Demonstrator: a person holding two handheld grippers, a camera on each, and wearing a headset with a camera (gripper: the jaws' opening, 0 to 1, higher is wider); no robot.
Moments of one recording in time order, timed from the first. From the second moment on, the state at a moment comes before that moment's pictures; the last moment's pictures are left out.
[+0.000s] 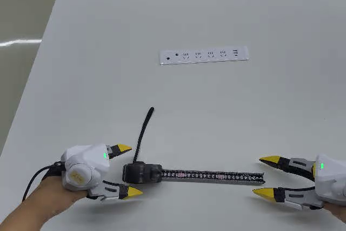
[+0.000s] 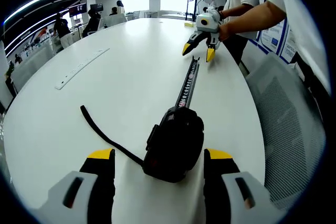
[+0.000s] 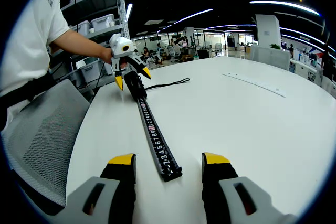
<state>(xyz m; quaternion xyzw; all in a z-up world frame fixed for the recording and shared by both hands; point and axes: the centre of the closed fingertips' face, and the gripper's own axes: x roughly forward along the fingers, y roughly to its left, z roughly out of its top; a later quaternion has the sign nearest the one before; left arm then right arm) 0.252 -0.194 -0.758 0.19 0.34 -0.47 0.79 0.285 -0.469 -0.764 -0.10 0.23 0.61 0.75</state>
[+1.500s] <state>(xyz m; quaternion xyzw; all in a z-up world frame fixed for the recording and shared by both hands) 0.250 -0.186 -0.737 0.13 0.32 -0.39 0.85 0.276 -0.459 -0.744 -0.05 0.24 0.53 0.81</state>
